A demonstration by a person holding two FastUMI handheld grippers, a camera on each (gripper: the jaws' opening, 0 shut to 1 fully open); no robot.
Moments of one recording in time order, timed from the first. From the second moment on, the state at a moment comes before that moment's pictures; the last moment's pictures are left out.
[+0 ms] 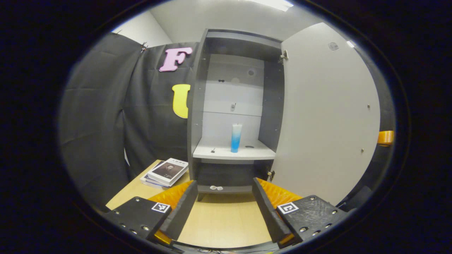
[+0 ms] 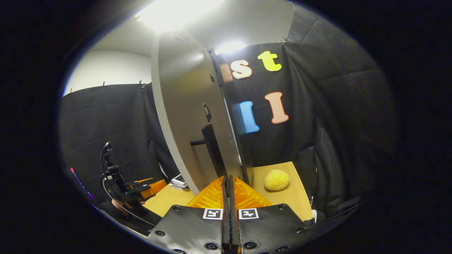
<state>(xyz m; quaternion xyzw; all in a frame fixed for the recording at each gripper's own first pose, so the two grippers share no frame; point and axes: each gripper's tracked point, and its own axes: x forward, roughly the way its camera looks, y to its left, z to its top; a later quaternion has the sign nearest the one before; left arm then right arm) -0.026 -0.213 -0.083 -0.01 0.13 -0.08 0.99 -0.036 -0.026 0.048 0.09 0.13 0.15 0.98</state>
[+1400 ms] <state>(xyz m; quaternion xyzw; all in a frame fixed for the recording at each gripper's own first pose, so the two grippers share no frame) 0.224 -0.257 -0.067 -0.01 0.04 -0.19 0.98 0.146 -0.160 0.046 0.00 0.06 -0.05 1.00</state>
